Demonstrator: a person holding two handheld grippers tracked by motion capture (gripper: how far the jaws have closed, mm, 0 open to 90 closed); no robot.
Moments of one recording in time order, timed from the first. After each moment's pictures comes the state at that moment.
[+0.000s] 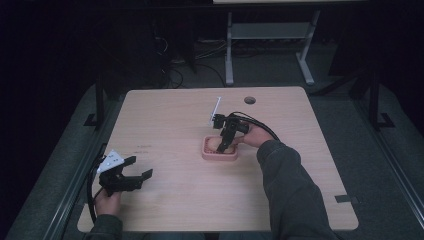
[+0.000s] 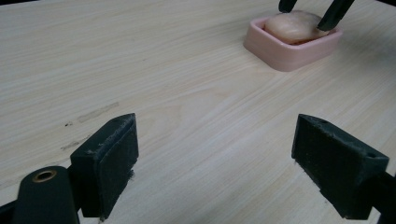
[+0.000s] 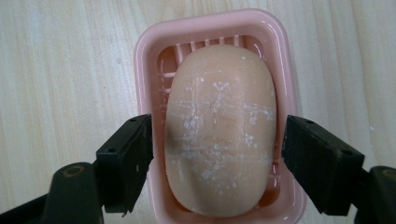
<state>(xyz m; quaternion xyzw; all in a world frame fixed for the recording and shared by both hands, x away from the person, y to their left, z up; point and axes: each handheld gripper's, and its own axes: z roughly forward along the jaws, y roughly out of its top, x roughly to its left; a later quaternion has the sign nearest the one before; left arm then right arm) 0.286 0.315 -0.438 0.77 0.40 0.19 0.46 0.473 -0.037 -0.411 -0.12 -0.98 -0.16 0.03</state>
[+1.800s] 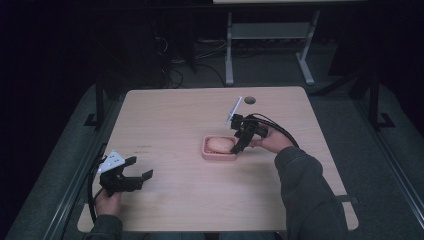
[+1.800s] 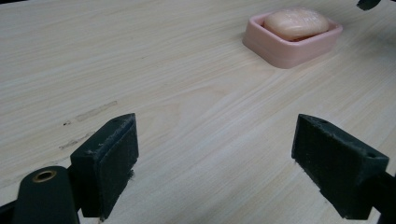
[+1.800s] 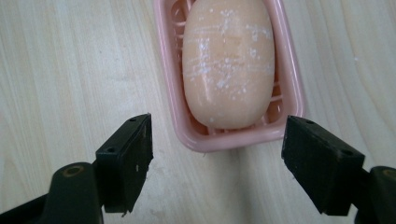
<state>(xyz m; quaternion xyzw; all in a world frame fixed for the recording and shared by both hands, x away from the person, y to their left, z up) 0.286 0.313 -0.438 0.77 0.40 0.19 0.46 0.449 -0.089 -0.396 -0.15 -0.97 -0.19 0.02</state>
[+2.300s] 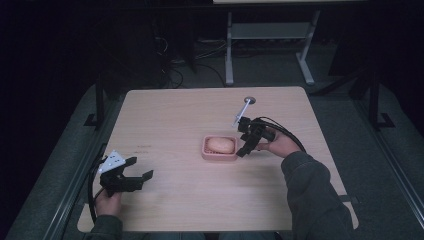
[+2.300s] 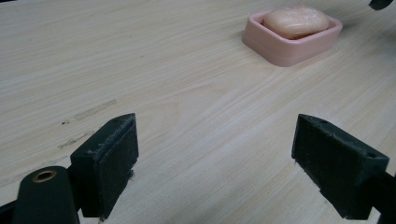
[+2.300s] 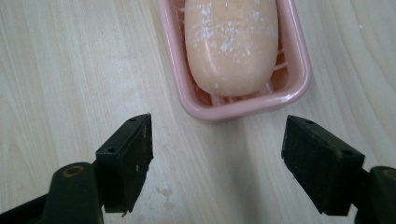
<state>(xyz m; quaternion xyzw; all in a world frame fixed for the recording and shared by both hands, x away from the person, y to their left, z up) 0.286 0.313 -0.439 0.77 0.40 0.19 0.45 0.439 -0.109 -0.400 -0.17 -0.97 -0.19 0.02</state>
